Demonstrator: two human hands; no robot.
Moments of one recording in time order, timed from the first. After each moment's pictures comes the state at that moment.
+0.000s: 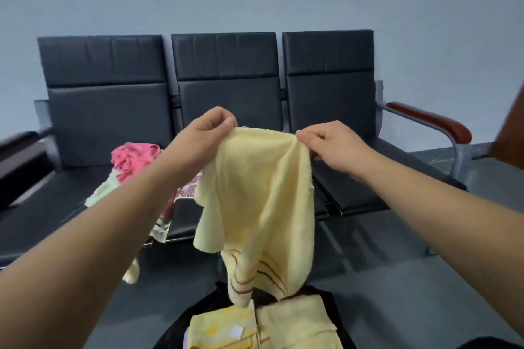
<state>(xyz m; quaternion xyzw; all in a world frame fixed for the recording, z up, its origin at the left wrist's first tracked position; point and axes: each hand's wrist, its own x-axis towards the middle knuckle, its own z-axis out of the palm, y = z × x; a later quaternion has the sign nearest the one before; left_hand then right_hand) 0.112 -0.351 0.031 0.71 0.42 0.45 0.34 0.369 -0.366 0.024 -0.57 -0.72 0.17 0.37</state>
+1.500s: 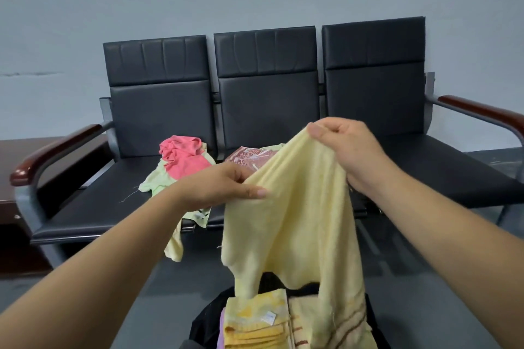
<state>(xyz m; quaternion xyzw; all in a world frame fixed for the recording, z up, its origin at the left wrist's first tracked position) 0.058 -0.386 -0.002 0.76 0.44 0.21 0.44 0.309 -0.389 0.017 -0.40 -0.59 0.41 0.57</state>
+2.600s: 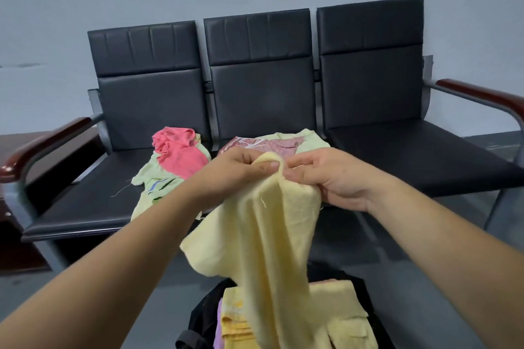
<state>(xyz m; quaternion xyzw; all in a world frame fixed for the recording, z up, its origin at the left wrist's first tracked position) 0.100 -0.394 -0.012 0.69 0.39 0.33 0.51 0.313 -0.397 -0.021 -0.37 -0.59 0.62 0.34</state>
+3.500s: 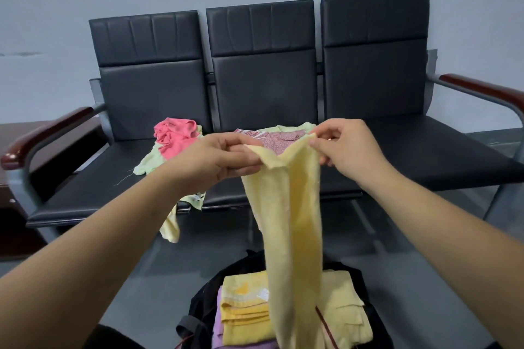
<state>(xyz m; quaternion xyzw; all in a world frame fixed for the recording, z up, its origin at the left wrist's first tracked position) 0.074 -0.391 -0.007 0.61 0.39 0.37 0.58 0.328 -0.381 -0.023 -0.52 -0.65 0.24 0.49</state>
